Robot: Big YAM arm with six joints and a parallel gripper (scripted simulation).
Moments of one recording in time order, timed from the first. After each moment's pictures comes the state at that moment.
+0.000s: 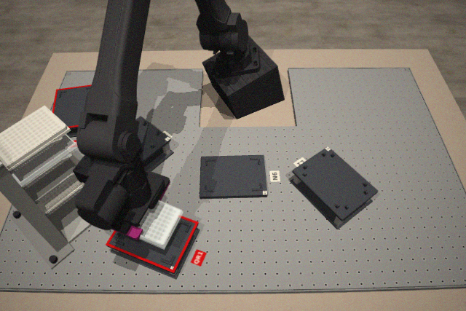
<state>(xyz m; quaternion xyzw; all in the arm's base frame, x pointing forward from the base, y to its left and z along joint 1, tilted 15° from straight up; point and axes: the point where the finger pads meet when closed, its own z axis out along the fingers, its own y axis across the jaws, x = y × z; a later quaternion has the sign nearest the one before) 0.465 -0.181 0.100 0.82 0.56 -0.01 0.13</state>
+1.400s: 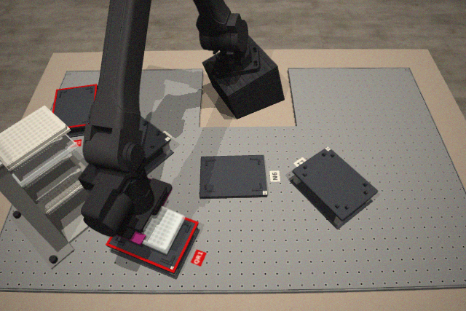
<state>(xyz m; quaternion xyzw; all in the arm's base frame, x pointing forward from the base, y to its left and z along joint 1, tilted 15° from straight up) 0.467 -0.186 0.074 0.82 0.56 -0.01 0.13</state>
